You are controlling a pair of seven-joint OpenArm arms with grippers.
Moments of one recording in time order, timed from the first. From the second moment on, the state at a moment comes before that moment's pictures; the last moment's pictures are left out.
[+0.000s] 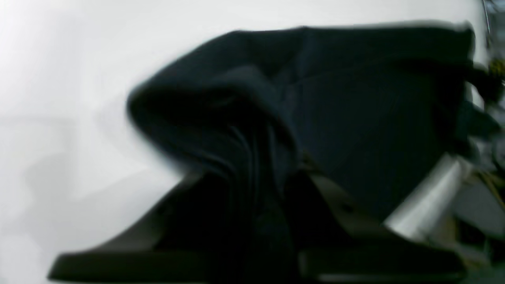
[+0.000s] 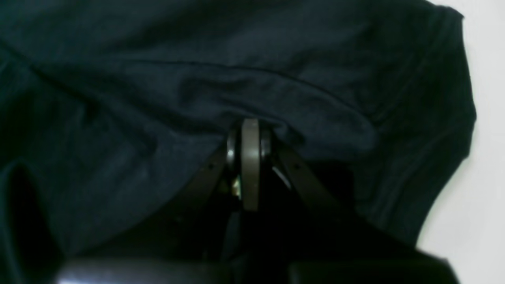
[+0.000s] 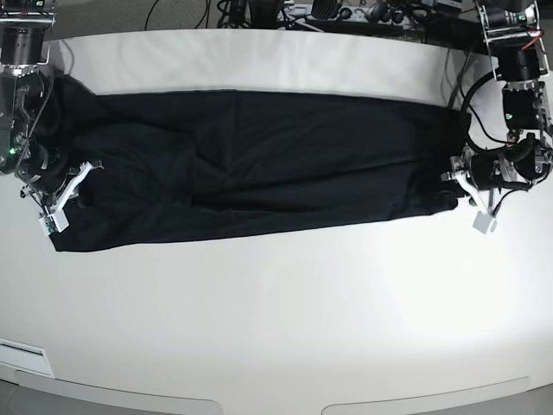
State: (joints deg) left arm -5.2 -30.8 -13.1 71.6 -72.2 -30.9 75.3; right arm -1.6 30.8 9.3 77.3 28.4 34.0 -45.8
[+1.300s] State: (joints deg) left arm -5.2 2.0 -13.2 84.3 -69.4 -41.4 69.5; right arm -1.6 30.1 9.2 77.3 33.6 34.7 -47.6
